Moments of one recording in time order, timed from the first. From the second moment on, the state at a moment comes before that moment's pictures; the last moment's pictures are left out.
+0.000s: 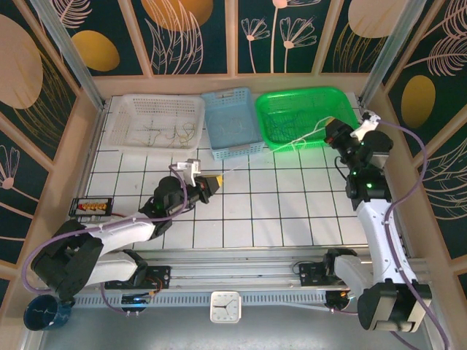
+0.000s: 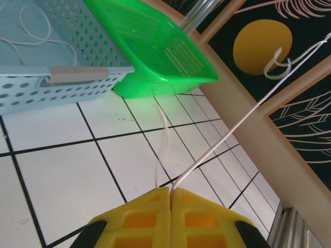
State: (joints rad) left arm -0.66 1.25 0.35 0.70 0.22 -0.68; right arm -0.04 0.93 0.83 0.02 -0.28 0.71
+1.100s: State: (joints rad) left arm -0.64 1.11 0.58 0.61 0.28 -0.63; right arm 0.17 0.95 0.93 0.14 -0.68 0.57
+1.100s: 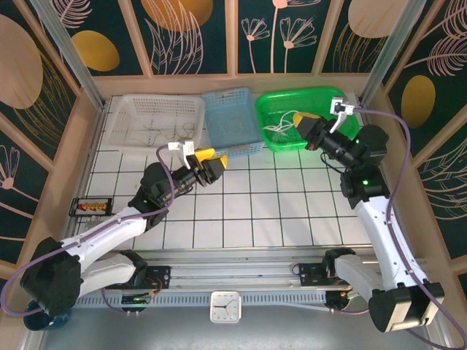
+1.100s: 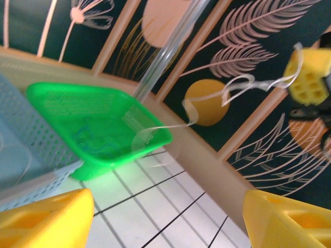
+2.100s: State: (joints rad) left arm -0.64 1.34 0.93 0.32 0.43 -0.45; right arm 0.53 1.12 0.92 -0.02 -0.46 0.44
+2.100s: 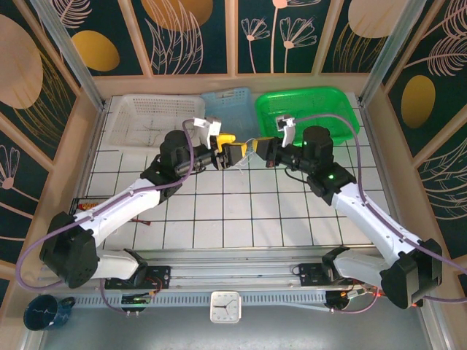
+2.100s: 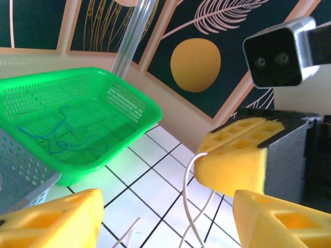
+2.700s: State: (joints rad) left arm -0.65 1.40 0.93 0.27 0.30 -0.41; right arm 0.60 1.13 0.93 -0.03 -0.43 0.44
